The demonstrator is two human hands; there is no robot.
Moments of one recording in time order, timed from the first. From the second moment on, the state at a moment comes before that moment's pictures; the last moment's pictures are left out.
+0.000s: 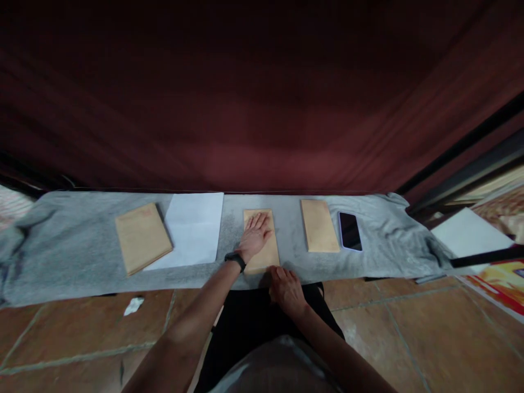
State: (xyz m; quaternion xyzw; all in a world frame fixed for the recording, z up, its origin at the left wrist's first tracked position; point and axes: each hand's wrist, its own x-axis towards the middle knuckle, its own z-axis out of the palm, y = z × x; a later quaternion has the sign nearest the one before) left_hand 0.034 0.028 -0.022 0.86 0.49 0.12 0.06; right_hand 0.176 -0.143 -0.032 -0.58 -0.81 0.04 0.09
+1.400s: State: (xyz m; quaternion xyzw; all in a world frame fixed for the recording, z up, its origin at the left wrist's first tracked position) left_hand -0.022 -0.067 -0.023 0.94 0.30 0.08 0.09; right_hand 0.176 0.034 -0.052 -0.59 -0.80 0.03 0.11
